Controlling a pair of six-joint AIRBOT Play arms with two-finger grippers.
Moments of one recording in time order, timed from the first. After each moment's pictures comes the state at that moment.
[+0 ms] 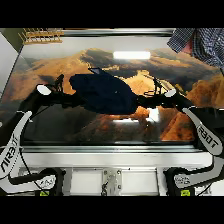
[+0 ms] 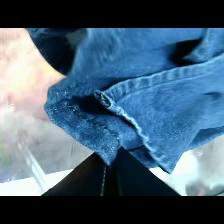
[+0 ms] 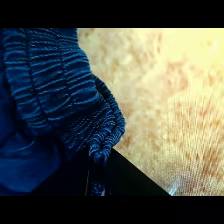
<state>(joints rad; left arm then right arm) -0.02 -1.42 1.04 0.87 -0.94 -1.44 0.06 -1.62 1.06 -0.69 0.76 1.20</state>
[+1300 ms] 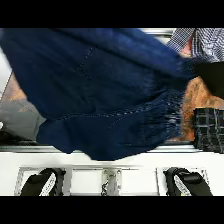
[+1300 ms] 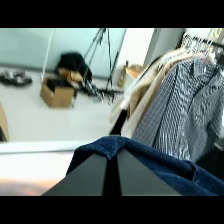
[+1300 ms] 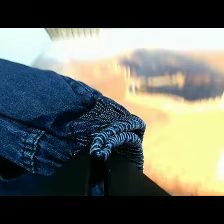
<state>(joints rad) 0.11 -0.81 1.67 0.86 -0.91 -1.49 0.05 -0.72 1.48 -1.05 1.26 1.66</state>
